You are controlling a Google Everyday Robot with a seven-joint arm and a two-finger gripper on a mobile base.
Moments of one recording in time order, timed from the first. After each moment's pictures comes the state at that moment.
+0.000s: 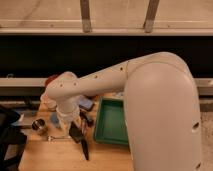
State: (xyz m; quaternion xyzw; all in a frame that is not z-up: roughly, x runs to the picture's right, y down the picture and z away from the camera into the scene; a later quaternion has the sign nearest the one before) arm -0.147 0.178 0.707 -0.41 0.16 0.39 0.81
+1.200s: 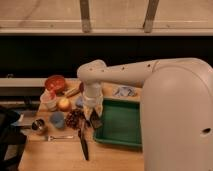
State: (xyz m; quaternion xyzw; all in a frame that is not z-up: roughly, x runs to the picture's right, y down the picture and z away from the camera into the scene) arm -0.041 0.133 0.752 -0.39 0.22 0.52 0.73
